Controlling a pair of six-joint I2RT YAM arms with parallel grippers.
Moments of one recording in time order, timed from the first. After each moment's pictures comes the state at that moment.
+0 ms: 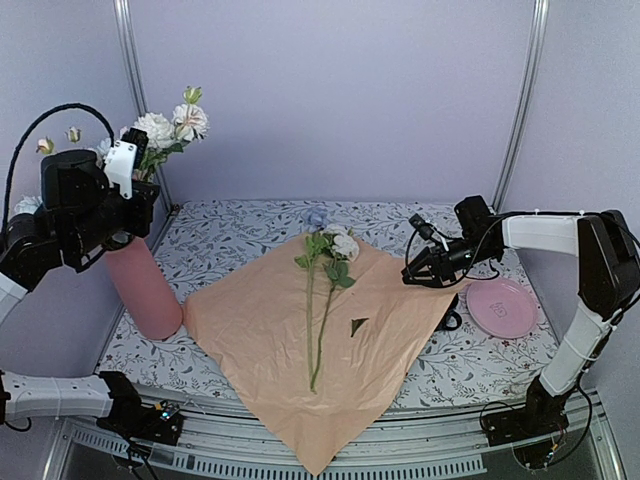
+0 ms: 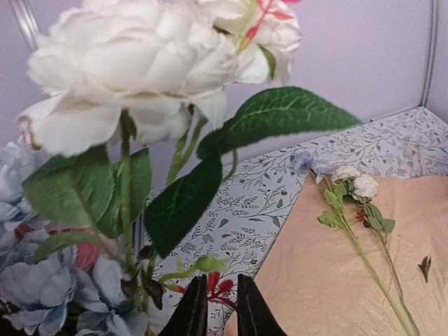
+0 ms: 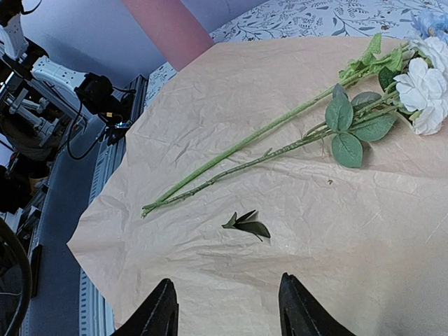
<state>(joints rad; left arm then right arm) -0.69 0.87 1.21 -0.66 -0.57 0.05 0.29 1.72 1.12 -0.52 -1.07 -0.51</state>
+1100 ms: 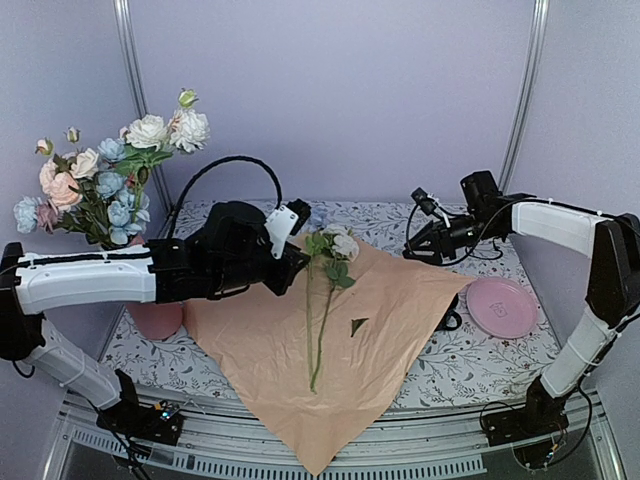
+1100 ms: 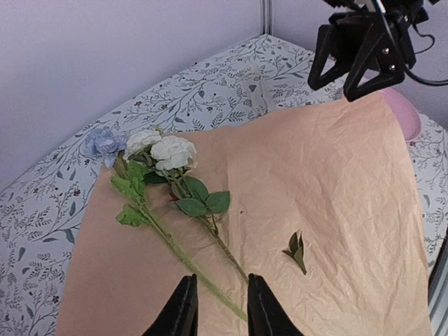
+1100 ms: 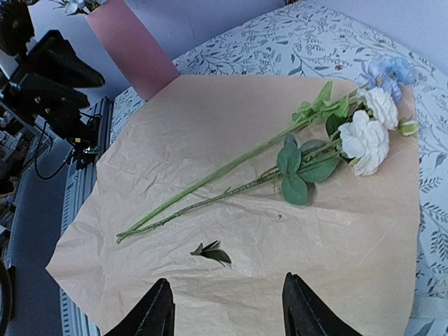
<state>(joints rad) -1.00 1.39 1.04 -0.14 -0.28 -0.04 0.29 1.66 1.22 -0.52 -0.95 -0.41</state>
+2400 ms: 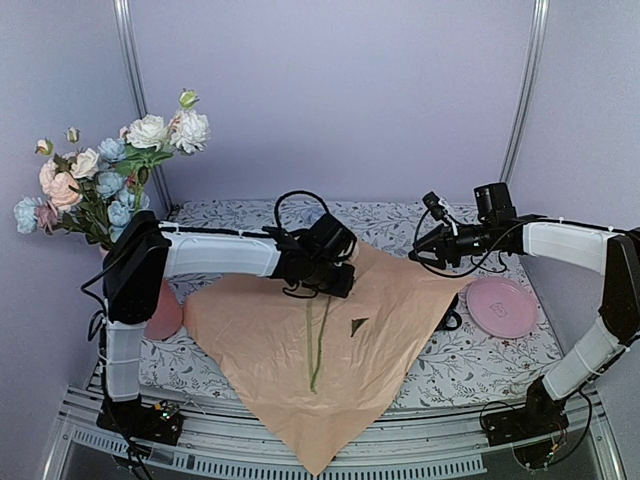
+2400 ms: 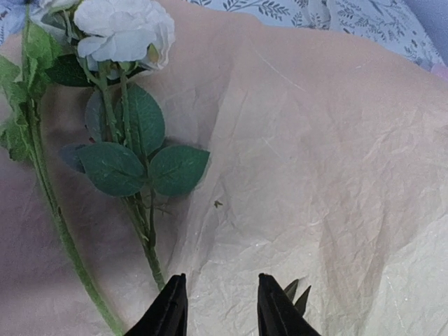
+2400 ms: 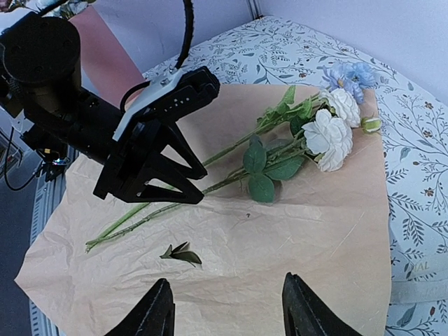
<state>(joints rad) -0.94 2.09 1.56 -0.37 -0.16 -0.51 0.27 1.54 1.02 -0.22 -0.86 -0.30</state>
